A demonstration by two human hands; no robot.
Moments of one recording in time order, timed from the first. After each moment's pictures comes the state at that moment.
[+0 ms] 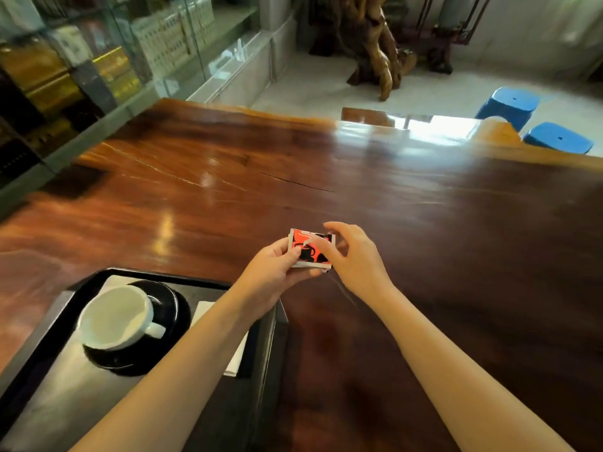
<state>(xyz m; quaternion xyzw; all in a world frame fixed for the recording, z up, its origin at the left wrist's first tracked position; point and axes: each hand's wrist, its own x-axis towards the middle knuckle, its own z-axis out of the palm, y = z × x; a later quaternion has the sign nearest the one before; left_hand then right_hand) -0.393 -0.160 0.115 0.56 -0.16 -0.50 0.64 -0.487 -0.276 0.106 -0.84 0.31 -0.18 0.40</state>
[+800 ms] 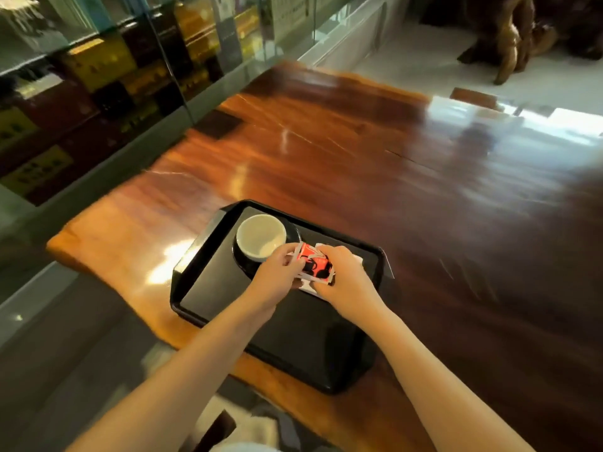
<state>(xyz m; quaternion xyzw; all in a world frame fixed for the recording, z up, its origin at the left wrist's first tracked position) -0.372 0.041 0.107 0.76 -0.04 -0.34 0.55 -0.446 -0.072 0.105 -0.90 0.16 0.00 0.41</state>
